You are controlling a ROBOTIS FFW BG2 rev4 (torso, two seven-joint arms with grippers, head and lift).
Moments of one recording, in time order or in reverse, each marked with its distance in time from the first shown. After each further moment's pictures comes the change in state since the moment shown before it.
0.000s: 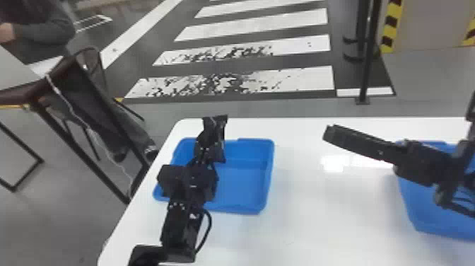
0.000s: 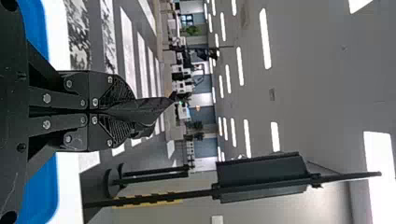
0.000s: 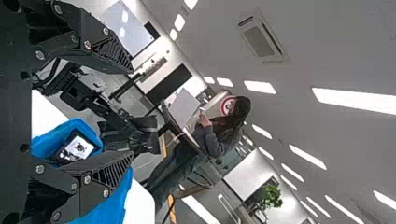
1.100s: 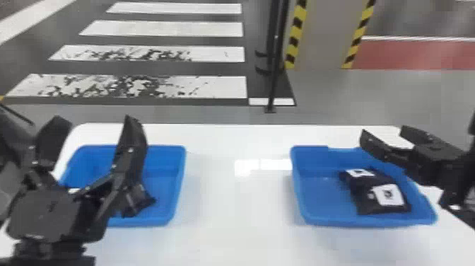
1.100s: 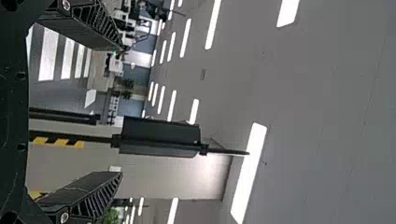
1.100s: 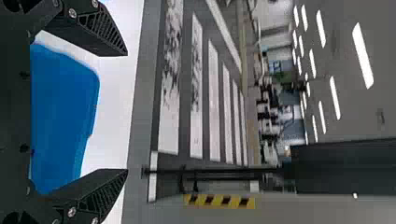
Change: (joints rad) left arm 0.405 0.015 -0.184 -0.627 0.254 -0.091 -0.026; right arm 0.298 0.093 -0.498 -0.419 0.698 0.103 -0.395
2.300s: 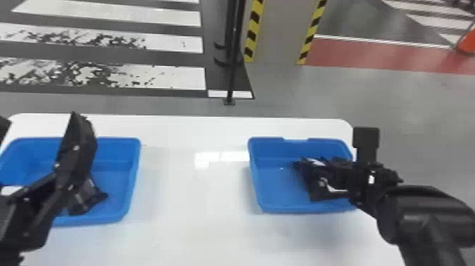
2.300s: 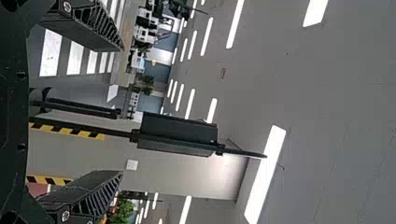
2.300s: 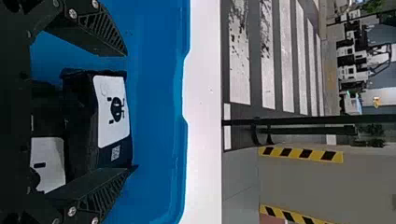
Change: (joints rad) left arm 0.021 0.001 0.003 -0.018 0.030 0.070 -0.010; right arm -0.195 -0.002 0.123 0.503 0.146 -0.012 -0.061
